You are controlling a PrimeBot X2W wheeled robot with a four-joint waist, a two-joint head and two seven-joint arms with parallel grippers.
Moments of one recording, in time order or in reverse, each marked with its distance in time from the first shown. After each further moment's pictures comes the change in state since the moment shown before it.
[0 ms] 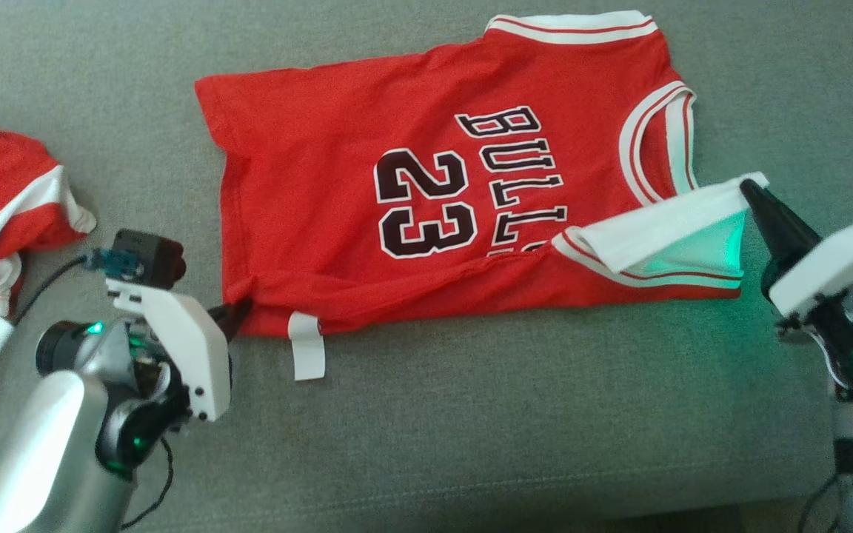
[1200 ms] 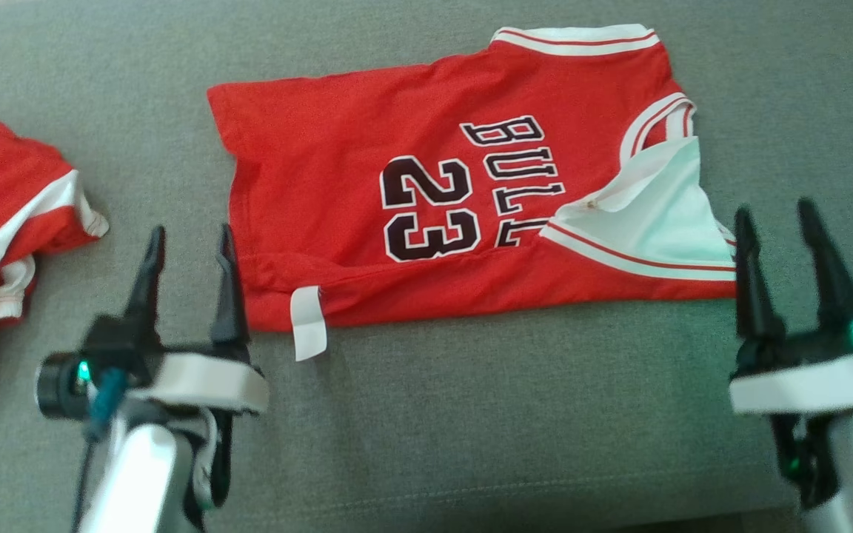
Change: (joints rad) left arm 0.107 -0.198 0.060 -0.001 0.310 0.275 -0.857; right arm 0.191 -0.063 0.185 -0.066 -0.355 0.000 -0.801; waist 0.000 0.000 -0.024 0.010
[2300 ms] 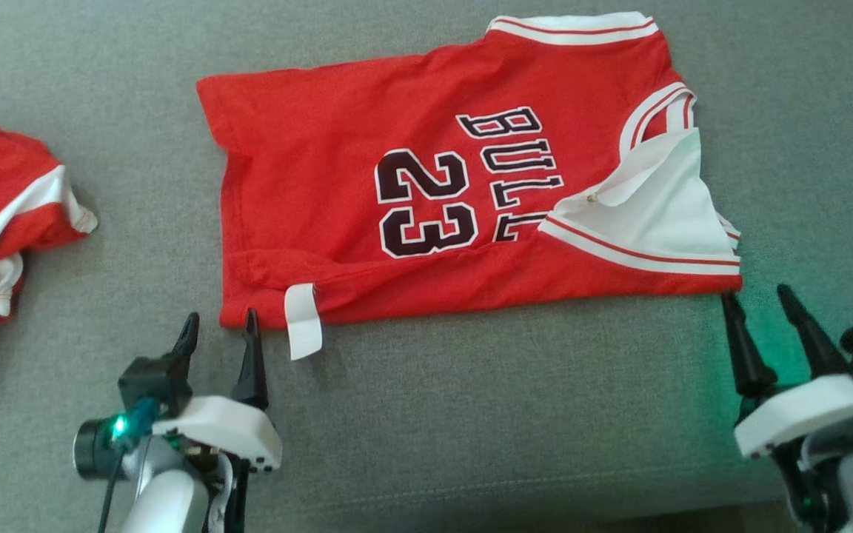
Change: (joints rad) left arm 0.086 -0.034 -0.017 0.144 -0.019 -0.020 0.056; right arm 0.107 0.019 -0.049 0.078 -0.008 0.000 0.232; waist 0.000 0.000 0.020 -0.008
